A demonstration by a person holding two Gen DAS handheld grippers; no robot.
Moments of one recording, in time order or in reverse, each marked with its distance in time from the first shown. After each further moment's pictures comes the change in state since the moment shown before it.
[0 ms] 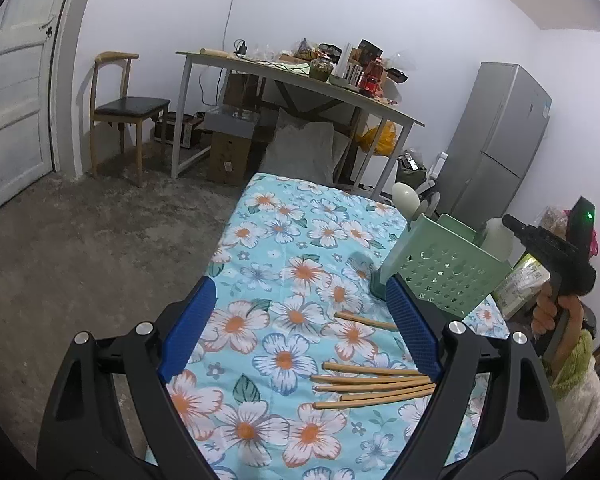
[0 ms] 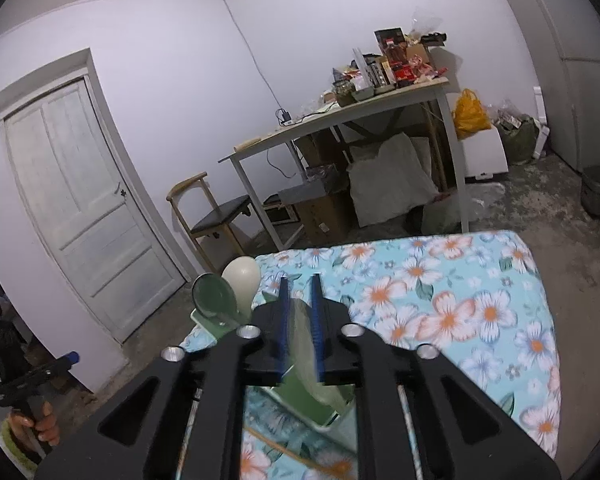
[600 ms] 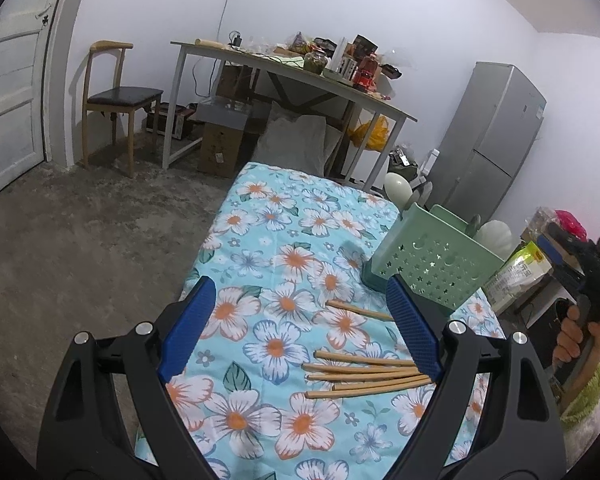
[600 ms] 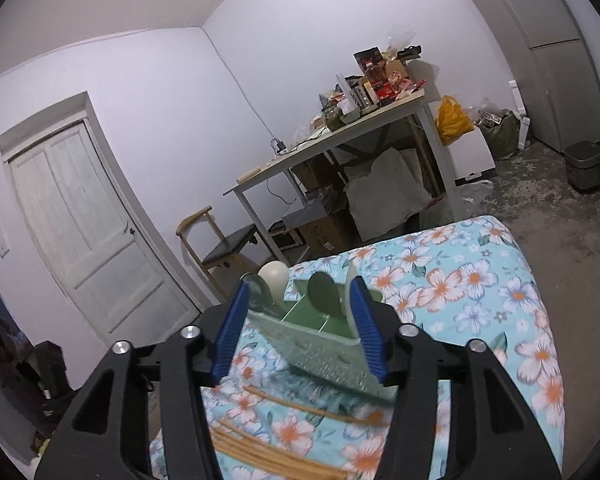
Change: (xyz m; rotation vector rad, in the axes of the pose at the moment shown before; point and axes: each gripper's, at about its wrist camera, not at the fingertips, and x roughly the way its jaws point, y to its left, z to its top) left arm 0.006 -0.003 -0.010 -0.011 0.027 -0.040; right arm -0.091 0.027 -0.037 0.102 -0.107 0.000
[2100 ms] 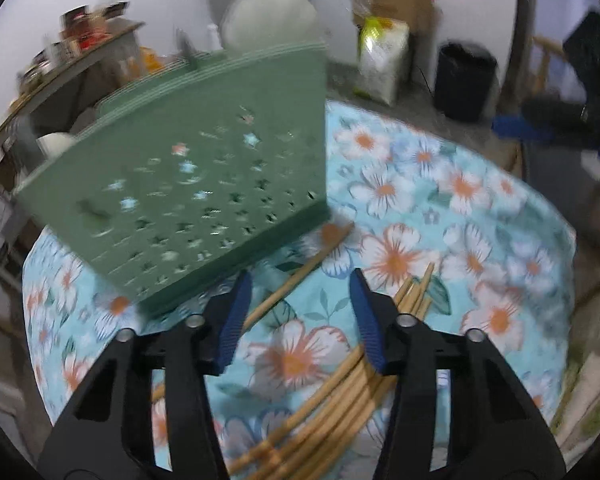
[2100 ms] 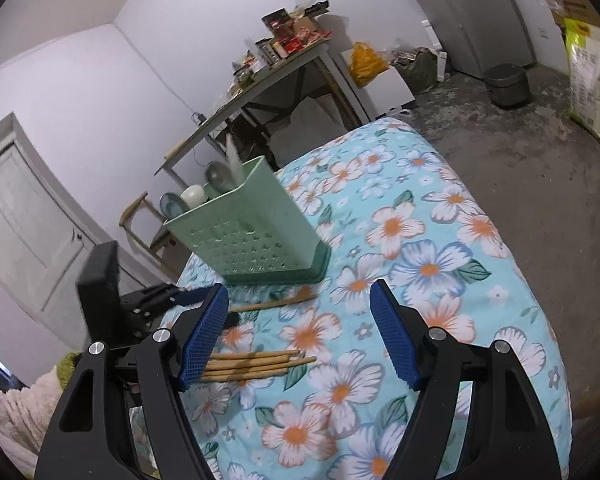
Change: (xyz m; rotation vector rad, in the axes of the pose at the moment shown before) left arm 0.176 -0.202 -0.065 0.923 0.400 -0.381; right arm -0.042 -0.056 -0.087 0.222 0.120 -0.229
